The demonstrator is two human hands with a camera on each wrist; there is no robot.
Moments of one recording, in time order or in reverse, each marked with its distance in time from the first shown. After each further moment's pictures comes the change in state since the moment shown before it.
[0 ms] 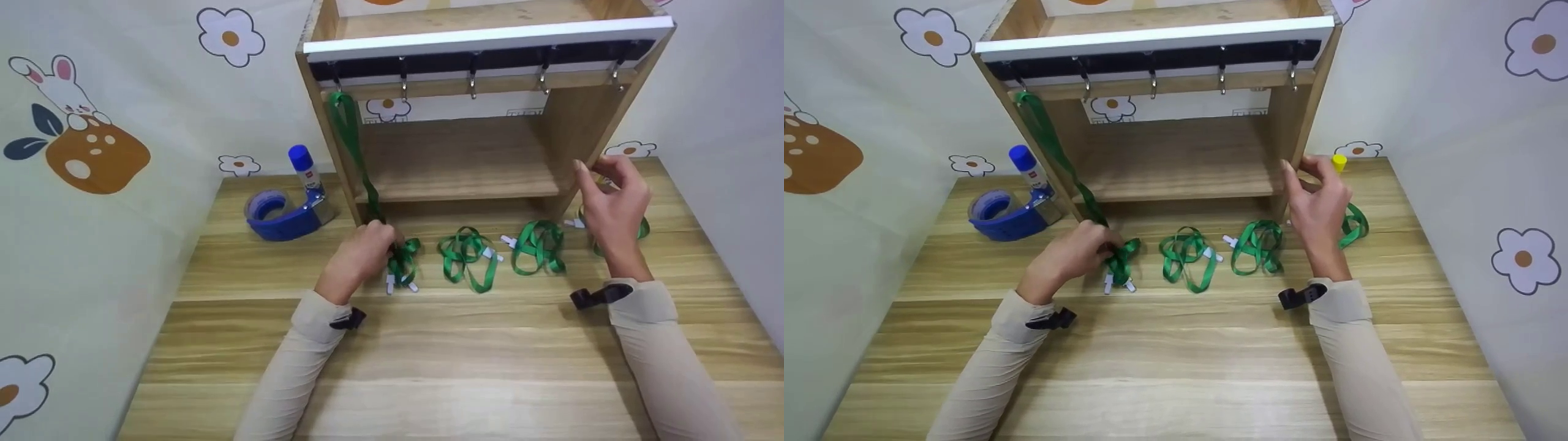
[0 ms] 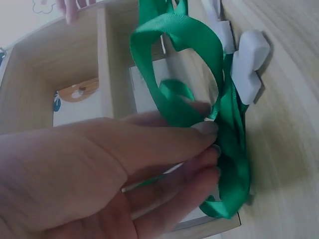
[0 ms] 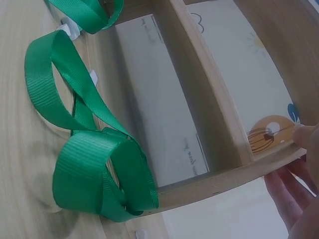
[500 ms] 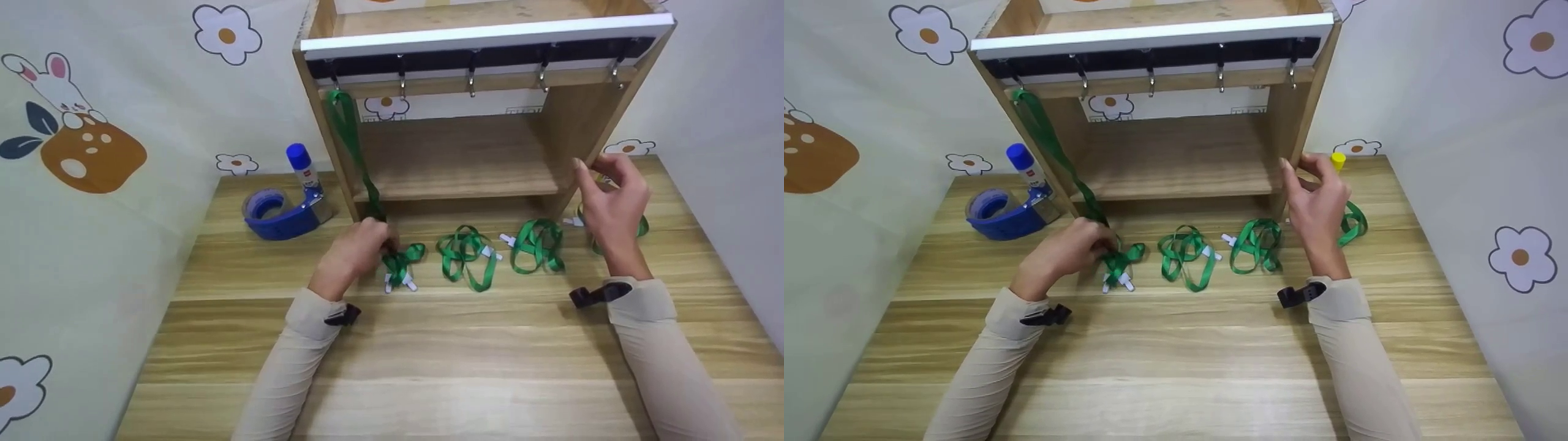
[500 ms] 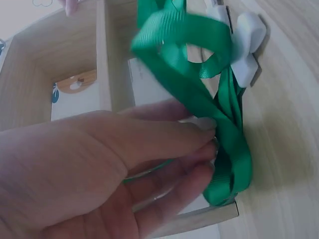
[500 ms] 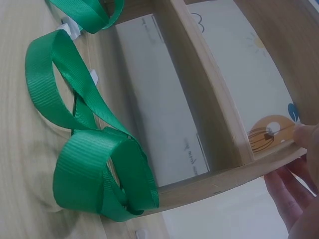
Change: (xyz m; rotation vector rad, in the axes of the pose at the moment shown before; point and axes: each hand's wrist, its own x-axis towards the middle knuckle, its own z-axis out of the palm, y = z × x) left_hand 0.002 -0.011 0.000 0.002 -0.011 0.022; right_hand 0.001 0.003 0.001 0.032 0.009 -0.022
